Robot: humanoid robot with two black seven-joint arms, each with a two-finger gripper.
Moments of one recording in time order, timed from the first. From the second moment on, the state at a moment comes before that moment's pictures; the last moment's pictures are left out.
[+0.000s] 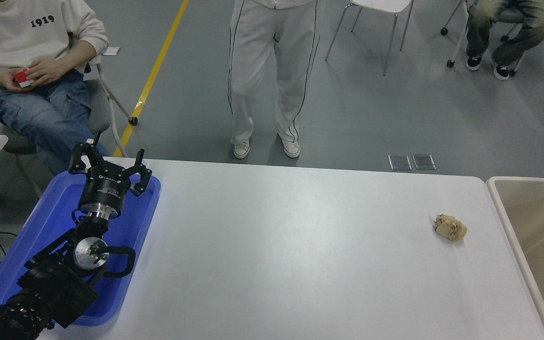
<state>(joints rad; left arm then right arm) -0.62 0.18 -0.87 -0.41 -0.09 -0.57 -0.51 1.09 -0.95 -0.78 0.54 -0.39 0.37 -0.02</state>
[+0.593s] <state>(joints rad) -0.62 0.18 -0.87 -0.41 -0.09 -0.57 -0.51 0.73 -0.72 -0.64 0.15 -0.26 0.19 -0.02</state>
